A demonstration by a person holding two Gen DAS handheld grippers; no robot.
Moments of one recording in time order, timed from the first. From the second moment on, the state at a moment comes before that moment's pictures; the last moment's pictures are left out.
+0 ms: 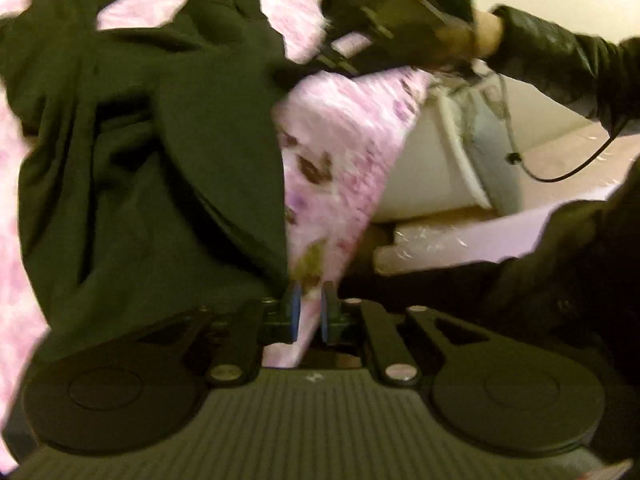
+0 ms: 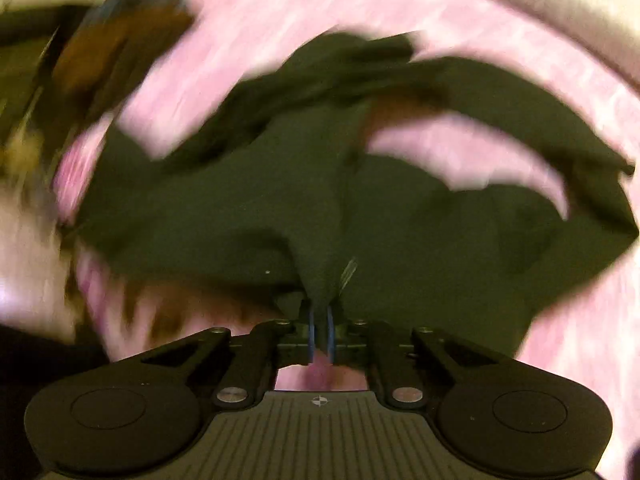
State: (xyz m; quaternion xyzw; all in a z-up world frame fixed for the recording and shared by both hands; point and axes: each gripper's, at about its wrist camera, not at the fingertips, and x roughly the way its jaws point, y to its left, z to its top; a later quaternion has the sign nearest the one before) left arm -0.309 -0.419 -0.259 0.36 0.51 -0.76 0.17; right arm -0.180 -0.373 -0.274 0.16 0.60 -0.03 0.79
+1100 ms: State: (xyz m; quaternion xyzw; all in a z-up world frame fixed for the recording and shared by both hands) left arm -0.075 -0.570 -0.239 0.18 0.40 -0.56 0.70; right arm -0.160 -0.653 -0.356 0.30 0.46 -0.37 0.75
